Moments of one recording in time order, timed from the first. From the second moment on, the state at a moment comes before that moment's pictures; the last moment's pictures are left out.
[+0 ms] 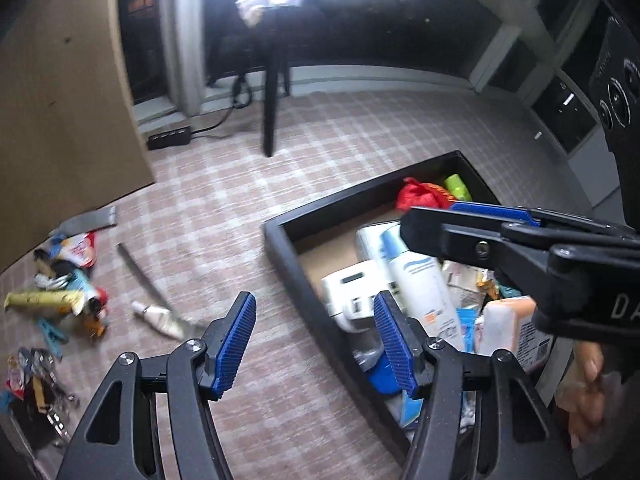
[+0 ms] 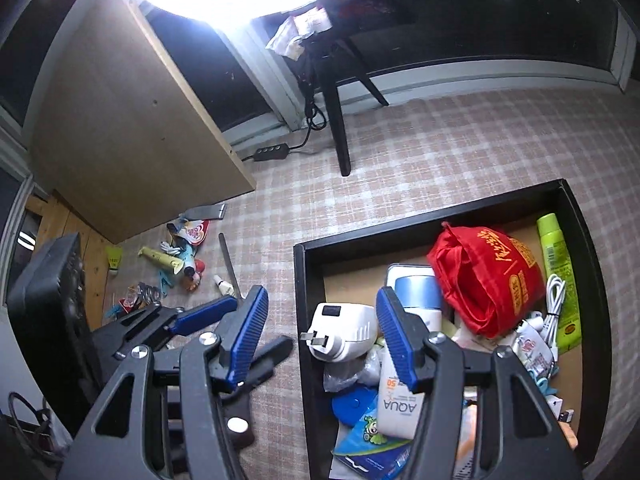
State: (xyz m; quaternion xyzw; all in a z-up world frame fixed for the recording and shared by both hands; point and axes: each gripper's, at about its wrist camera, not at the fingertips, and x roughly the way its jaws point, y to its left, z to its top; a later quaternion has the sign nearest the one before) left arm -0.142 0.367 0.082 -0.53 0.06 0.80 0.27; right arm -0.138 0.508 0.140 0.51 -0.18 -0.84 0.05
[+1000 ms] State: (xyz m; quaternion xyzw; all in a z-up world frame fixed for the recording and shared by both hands) left arm -0.120 0.008 0.059 -0.55 -0.01 0.83 0.03; right arm -0.160 0.340 0.110 0.54 -0.04 -0.81 0.20
